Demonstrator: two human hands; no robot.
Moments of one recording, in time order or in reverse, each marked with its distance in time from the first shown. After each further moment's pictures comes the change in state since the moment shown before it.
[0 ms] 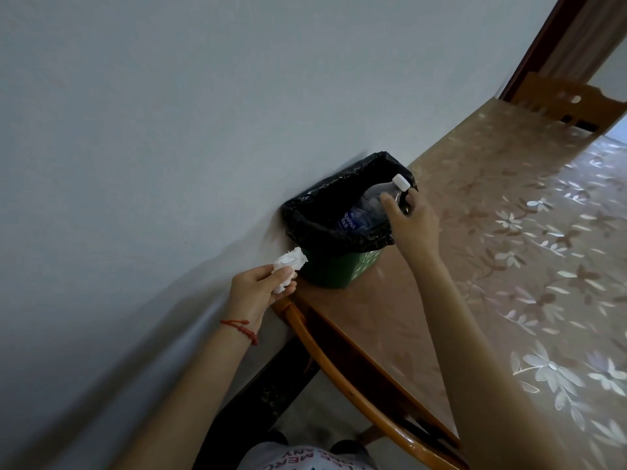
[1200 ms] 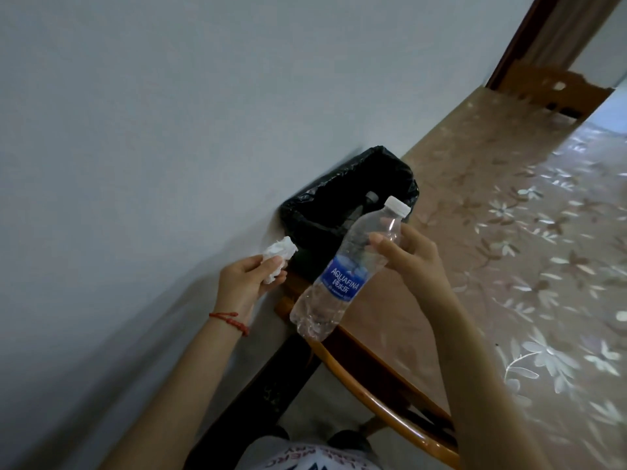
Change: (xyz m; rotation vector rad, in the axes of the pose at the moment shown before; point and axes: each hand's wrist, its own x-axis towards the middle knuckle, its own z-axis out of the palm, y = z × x) left_hand 0.024 0.014 -0.013 -0.006 -0.015 0.016; right_hand -0.068 -0.010 -0.013 0.498 -0.260 0.003
